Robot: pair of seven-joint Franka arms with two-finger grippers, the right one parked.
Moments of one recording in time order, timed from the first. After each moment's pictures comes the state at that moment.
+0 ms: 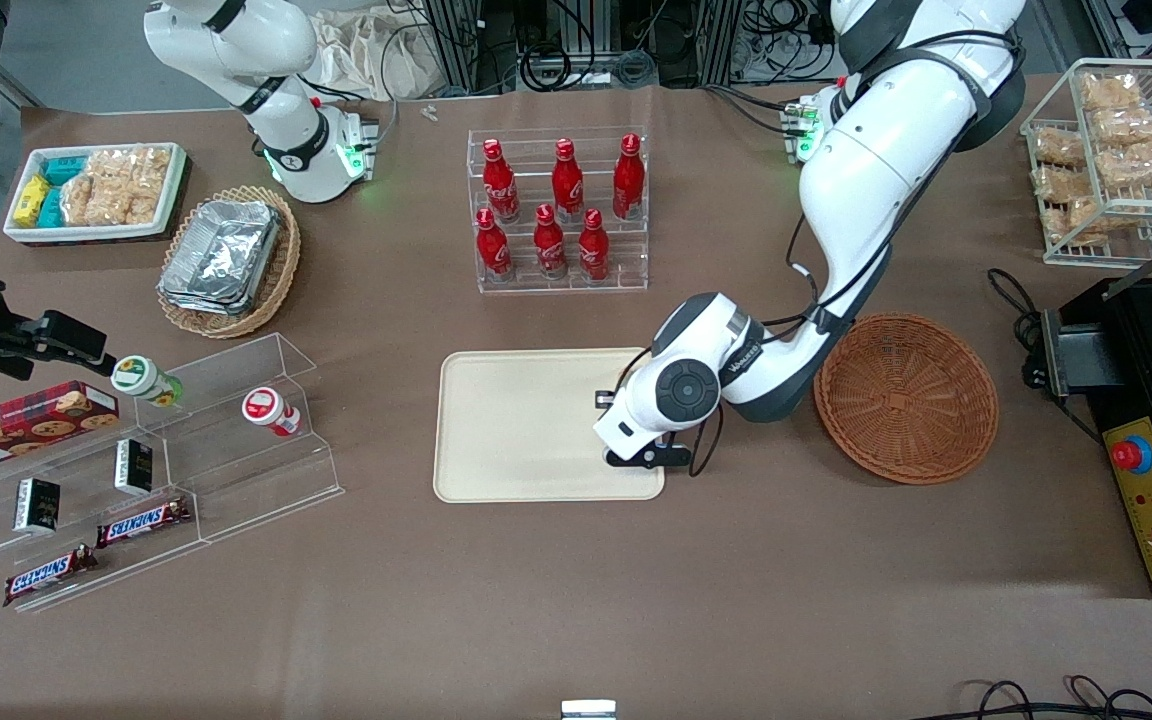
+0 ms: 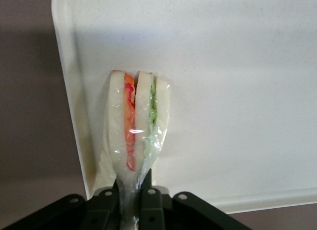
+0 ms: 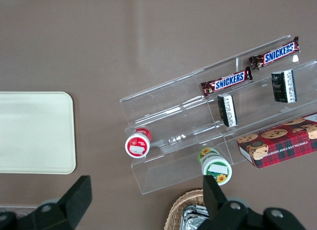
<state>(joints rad) -0.26 0.86 -0.49 -1.41 0.10 2.08 -0.69</state>
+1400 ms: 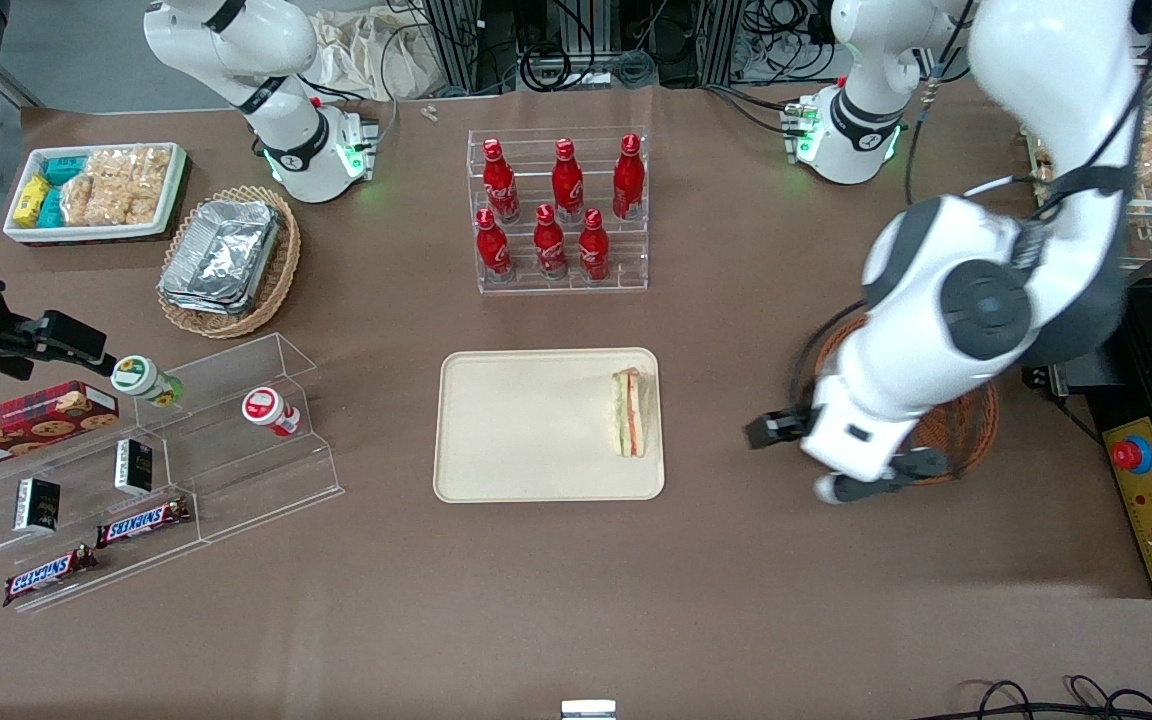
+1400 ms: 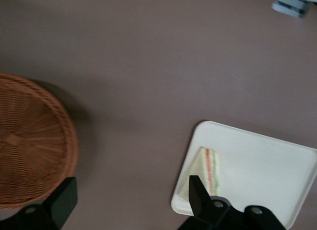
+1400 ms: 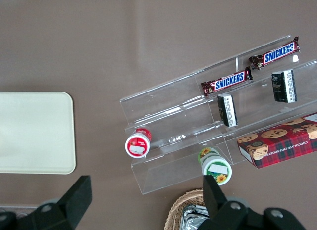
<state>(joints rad) 0.04 0.46 -0.46 -1.34 0.11 1.78 -0.68</state>
